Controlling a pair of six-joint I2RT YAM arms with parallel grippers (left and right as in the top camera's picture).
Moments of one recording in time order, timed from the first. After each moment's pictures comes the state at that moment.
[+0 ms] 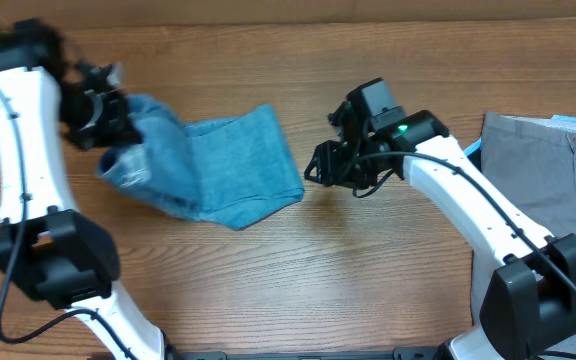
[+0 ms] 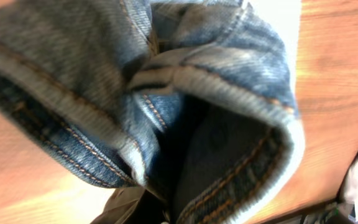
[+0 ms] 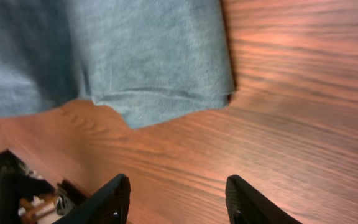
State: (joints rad) left arm 0.22 2.01 2.06 -1.60 0.37 0.13; right arm 0.41 1.73 1.37 -0.88 -0.49 0.44
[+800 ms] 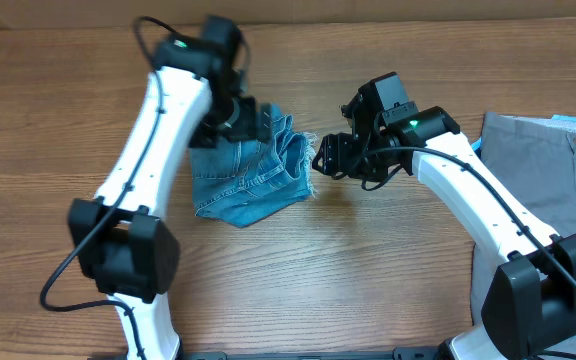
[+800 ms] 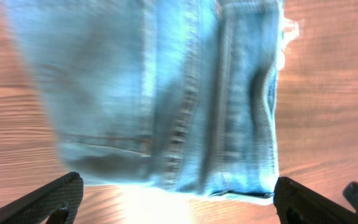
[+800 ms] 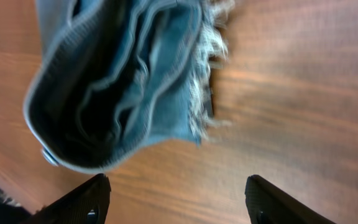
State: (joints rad) left arm -0.23 2.02 2.02 -1.46 0.18 -0.29; right arm 0.37 1.73 1.37 -0.83 -0.42 0.42
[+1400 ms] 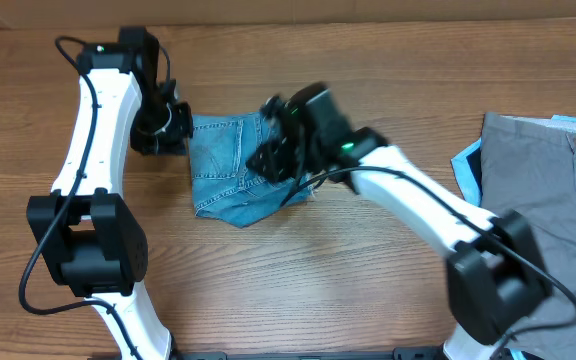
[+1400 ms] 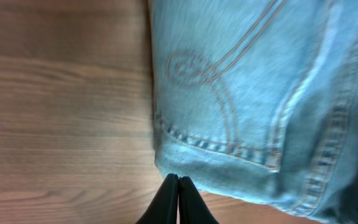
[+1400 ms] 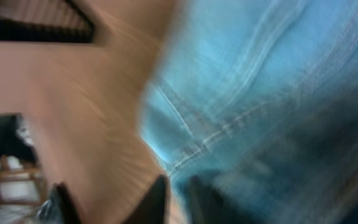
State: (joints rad) left arm 0.01 2.03 1.82 -1.41 0.17 -0.15; right arm 0.62 1.89 1.37 -0.44 -0.53 0.38
